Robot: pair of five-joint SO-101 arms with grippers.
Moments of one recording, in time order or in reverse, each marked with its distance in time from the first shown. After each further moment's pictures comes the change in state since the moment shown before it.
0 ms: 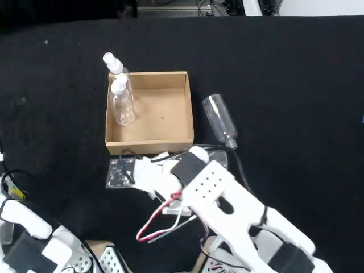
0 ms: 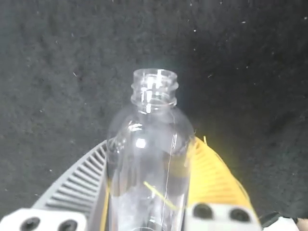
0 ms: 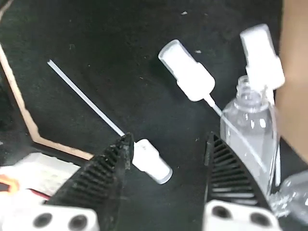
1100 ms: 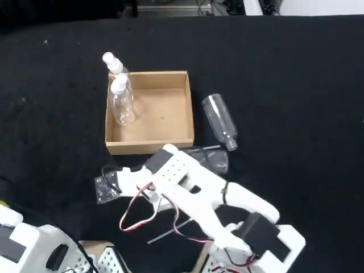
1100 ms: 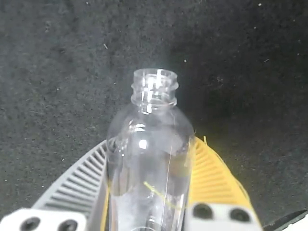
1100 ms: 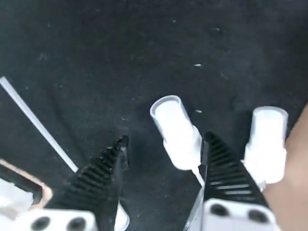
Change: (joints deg) left arm -8.8 13.7 -9.4 -0.3 -4.1; right arm -1.9 21.8 0.0 -17.5 15.4
